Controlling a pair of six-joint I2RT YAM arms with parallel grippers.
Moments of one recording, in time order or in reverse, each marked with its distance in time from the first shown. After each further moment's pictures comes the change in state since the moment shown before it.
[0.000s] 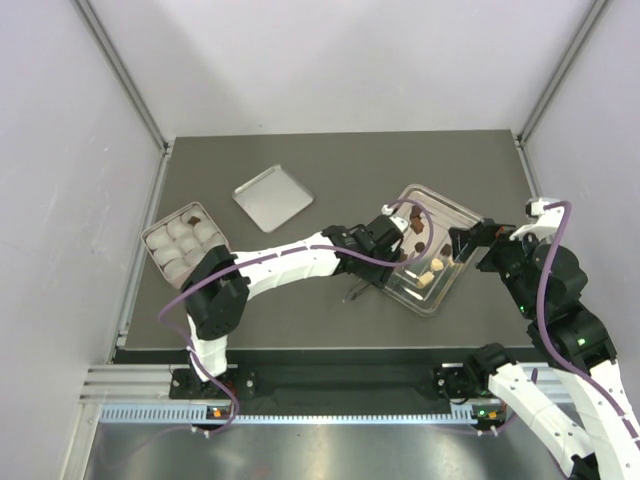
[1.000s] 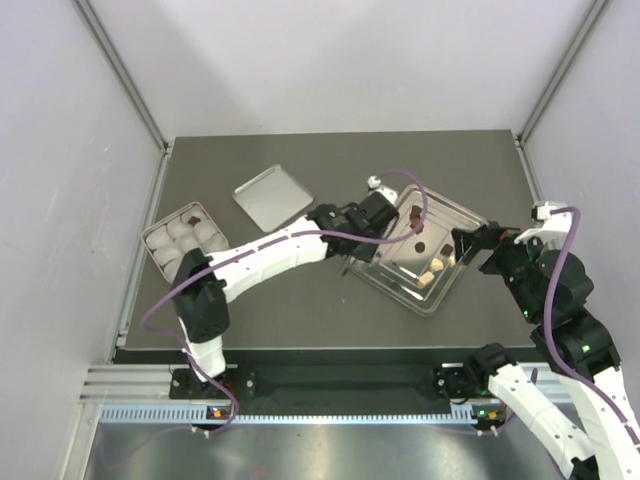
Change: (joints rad) left arm 0.021 -0.043 0.179 -0.214 -0.215 -0.001; right arm 0.000 -0.028 0.000 -0.002 -0.001 0.003
